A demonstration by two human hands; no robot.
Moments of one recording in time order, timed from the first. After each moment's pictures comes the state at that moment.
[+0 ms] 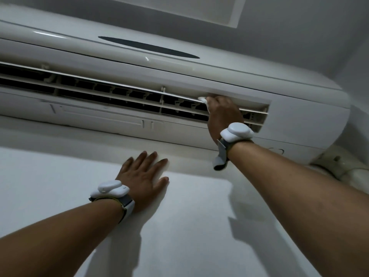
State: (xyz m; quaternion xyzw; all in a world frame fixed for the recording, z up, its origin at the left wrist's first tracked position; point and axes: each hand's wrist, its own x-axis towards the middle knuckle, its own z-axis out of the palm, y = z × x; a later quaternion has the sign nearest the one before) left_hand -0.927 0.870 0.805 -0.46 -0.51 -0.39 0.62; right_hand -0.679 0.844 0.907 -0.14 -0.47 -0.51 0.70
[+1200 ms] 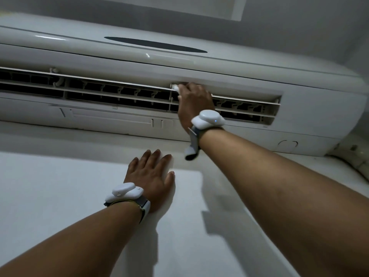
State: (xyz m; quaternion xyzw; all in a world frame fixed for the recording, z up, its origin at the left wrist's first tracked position) left_hand -0.924 0.878 0.802 -0.42 -0.47 -0.46 0.63; right_hand -0.756 0.814 0.921 -0.08 -0.47 -0.49 0.73
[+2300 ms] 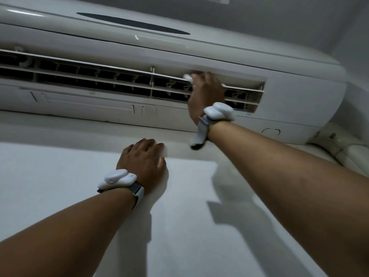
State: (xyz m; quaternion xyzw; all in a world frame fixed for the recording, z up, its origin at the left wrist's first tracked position) left_hand -0.892 0.872 0.809 -0.42 -0.45 -0.45 0.65; right_hand -0.706 0.845 0.916 -0.10 -0.44 -0.43 0.78
